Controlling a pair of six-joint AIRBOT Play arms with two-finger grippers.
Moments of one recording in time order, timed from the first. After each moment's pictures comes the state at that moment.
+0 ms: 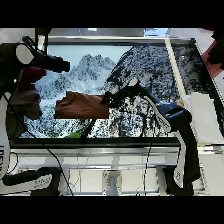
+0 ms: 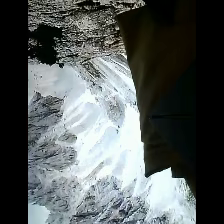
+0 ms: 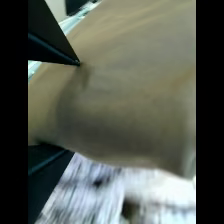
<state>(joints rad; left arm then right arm) -0.17 -1.35 1.62 1.47 -1.10 -1.41 0.38 -2.14 1.76 -0.59 1.20 1.52</state>
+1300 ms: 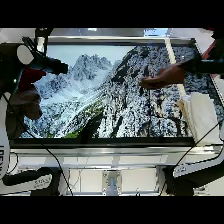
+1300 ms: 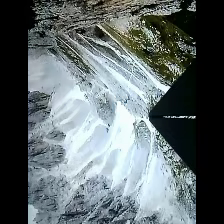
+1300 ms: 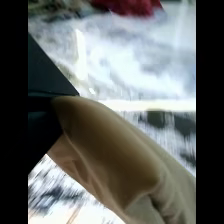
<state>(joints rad) -0.17 -1.35 1.62 1.53 -1.14 -1.42 -0.52 -1.66 1.76 -0.61 1.41 1.35</state>
